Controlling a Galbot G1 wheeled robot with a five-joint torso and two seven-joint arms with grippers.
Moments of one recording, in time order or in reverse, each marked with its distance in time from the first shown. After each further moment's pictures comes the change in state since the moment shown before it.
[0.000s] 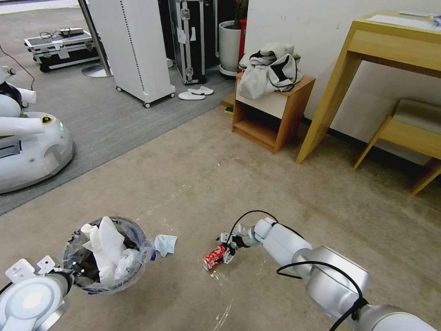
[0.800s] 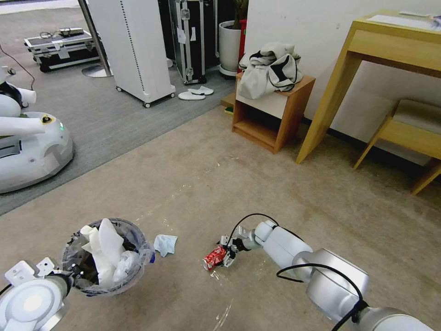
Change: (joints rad) left arm 0.007 0.003 -0.003 -0.002 0.007 -0.001 0.001; right arm -0.018 -0.003 0.002 -0.001 0.033 -0.024 -0.016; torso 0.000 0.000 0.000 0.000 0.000
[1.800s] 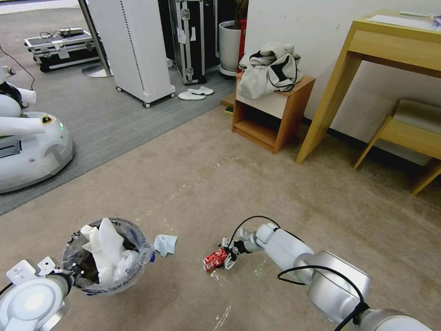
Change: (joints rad) left arm -0.007 0.002 0.009 0.013 0.014 -0.001 0.012; right arm -0.010 -0.004 -0.007 0.000 0.020 -0.008 0.009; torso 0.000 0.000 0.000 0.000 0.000
